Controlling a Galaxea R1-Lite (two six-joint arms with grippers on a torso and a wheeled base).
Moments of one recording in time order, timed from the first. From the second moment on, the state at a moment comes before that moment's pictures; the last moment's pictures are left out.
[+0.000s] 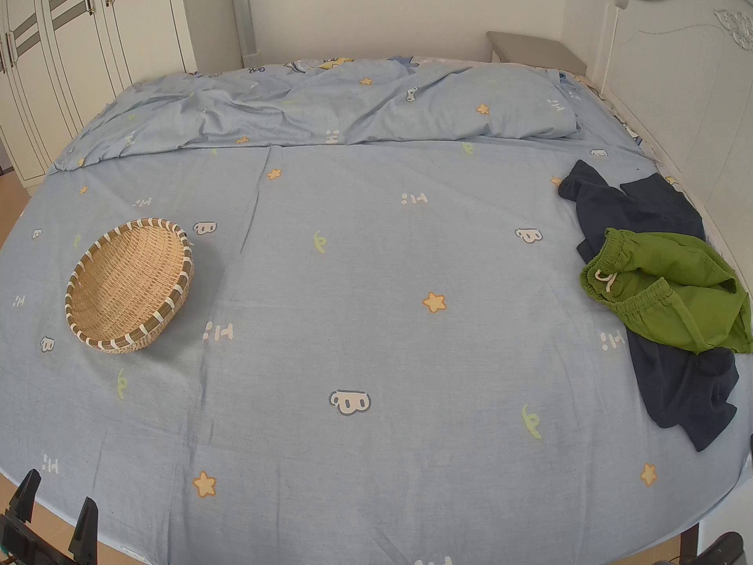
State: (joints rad) left arm 0.00 0.02 -0.02 0.00 0.01 0.00; right arm 0.05 0.11 -0.27 0.12 0.00 0.08
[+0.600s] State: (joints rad) left arm 0.00 0.02 -0.02 0.00 0.01 -0.01; right arm 0.16 0.88 -0.83 0.23 -0.12 -0.01
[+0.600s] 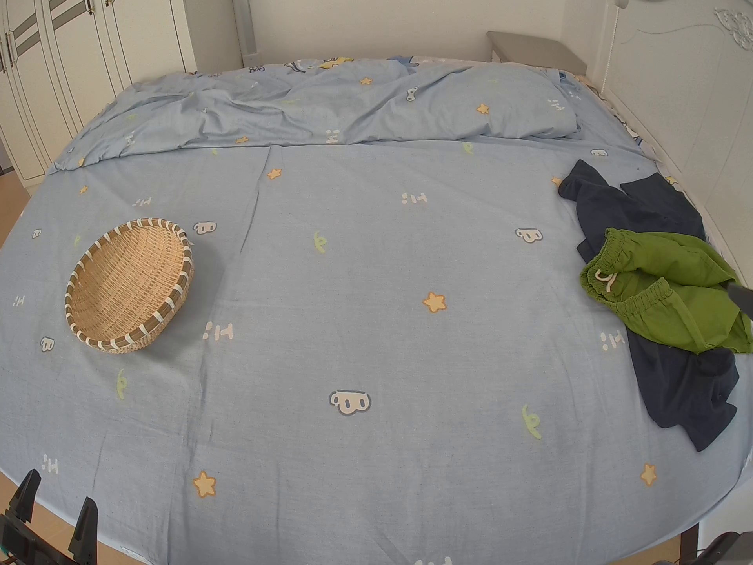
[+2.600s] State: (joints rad) left arm 0.00 0.02 -0.02 0.00 0.01 -0.01; right arm 0.17 2.16 -1.36 -0.18 -0.51 -0.04
